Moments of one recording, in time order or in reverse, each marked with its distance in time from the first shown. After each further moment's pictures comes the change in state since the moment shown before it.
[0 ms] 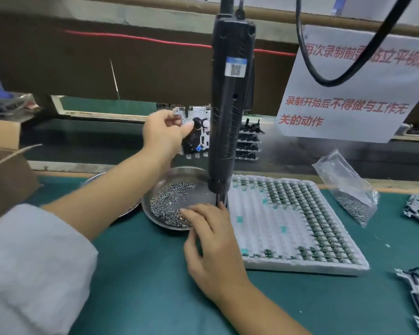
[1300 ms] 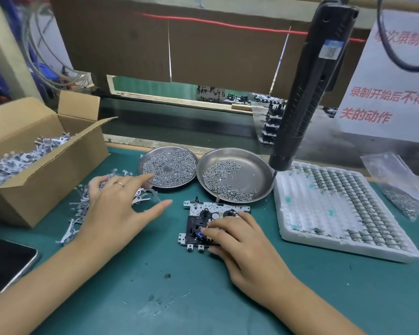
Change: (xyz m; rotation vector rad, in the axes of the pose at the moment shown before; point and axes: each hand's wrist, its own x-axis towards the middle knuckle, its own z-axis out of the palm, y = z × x) left_hand -0.123 -0.094 -0.182 0.950 0.017 0.441; right_hand -0.024 -0.040 -0.010 -0.076 -0.454 -0.239
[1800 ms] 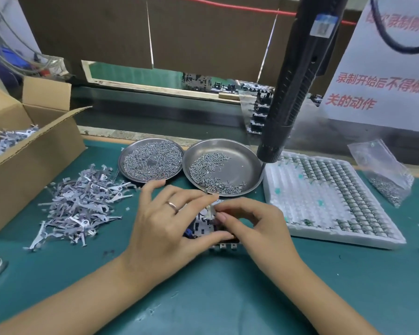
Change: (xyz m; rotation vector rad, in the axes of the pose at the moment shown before) left_hand -0.010 0.077 0.030 -0.175 0.159 0.382; right_hand 0.012 0.004 -0.026 0.757 0.161 0.616
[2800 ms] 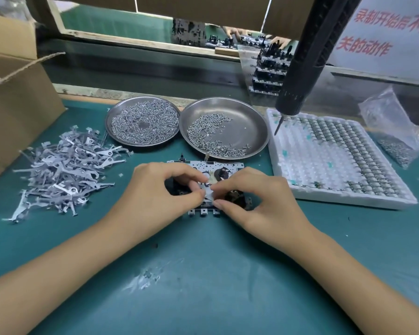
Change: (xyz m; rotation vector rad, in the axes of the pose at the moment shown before) left_hand -0.002 -0.014 -0.008 -0.631 -0.421 -0.662; right_hand -0.004 0.013 0.000 -0.404 -0.100 -0.291
